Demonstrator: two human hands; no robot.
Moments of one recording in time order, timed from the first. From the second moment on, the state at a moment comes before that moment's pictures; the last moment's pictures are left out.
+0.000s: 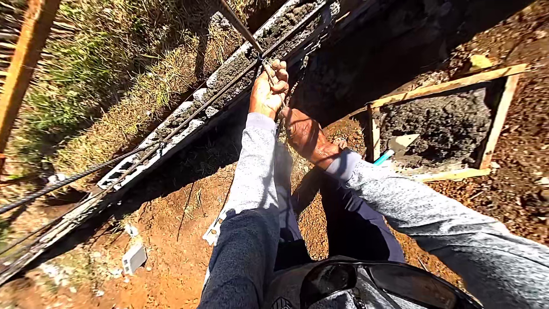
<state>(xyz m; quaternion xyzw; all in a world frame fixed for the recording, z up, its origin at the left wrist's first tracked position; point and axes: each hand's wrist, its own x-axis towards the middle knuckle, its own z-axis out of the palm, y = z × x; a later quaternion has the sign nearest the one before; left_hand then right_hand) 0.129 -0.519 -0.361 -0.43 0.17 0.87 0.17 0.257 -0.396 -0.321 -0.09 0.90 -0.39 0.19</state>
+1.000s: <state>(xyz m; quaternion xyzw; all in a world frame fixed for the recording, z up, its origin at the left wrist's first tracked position) 0.137 -0.556 -0.381 -0.31 0.22 0.87 0.31 0.281 -0.422 -0.340 0.14 0.75 -0.58 0.28</state>
